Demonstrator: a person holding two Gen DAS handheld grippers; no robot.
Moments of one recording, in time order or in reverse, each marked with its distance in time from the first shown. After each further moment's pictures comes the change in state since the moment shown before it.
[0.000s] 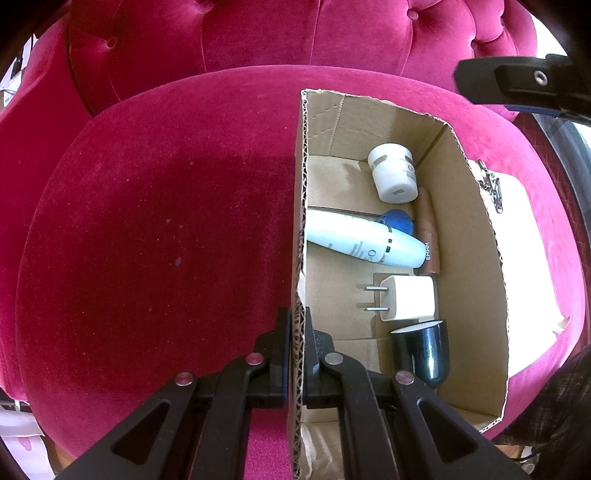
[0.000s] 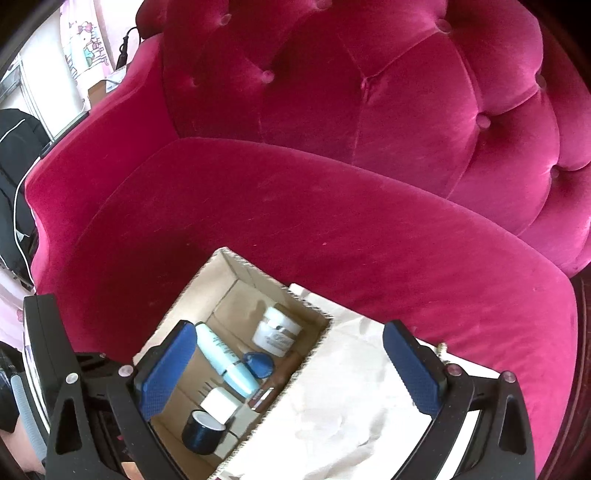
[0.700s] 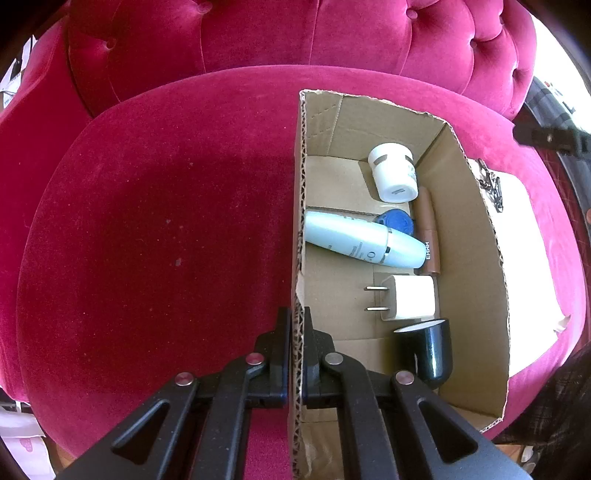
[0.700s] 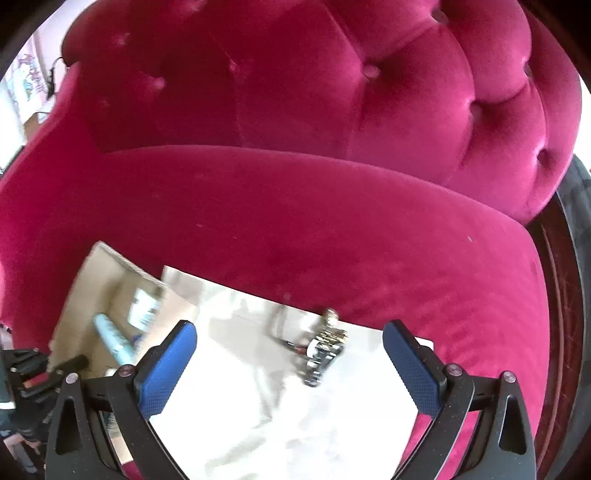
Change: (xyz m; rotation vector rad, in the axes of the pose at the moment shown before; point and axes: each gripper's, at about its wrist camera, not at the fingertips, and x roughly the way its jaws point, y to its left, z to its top) left arm -0.001 0.000 0.000 0.000 -0.001 0.003; right arm -0.002 -0.105 -0.037 0.164 0.027 -0.162
